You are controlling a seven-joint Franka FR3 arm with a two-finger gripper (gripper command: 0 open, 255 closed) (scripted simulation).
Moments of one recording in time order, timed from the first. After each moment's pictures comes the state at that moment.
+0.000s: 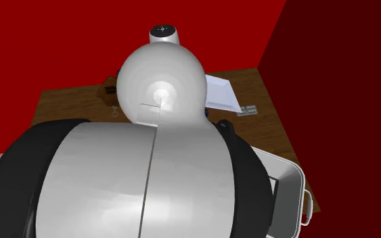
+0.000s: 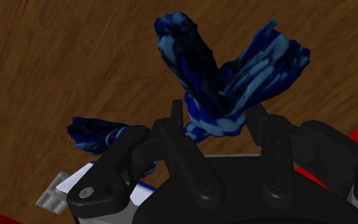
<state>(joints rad) 0.37 0.72 0.29 -1.64 -0.28 2.38 0.81</state>
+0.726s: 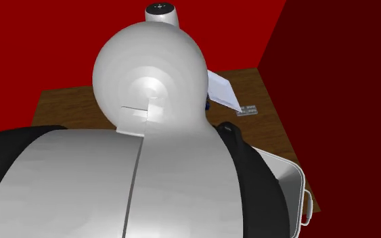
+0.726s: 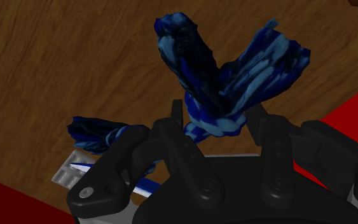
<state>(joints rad) 0.35 0.63 0.31 -1.63 -0.25 2.28 0.79</state>
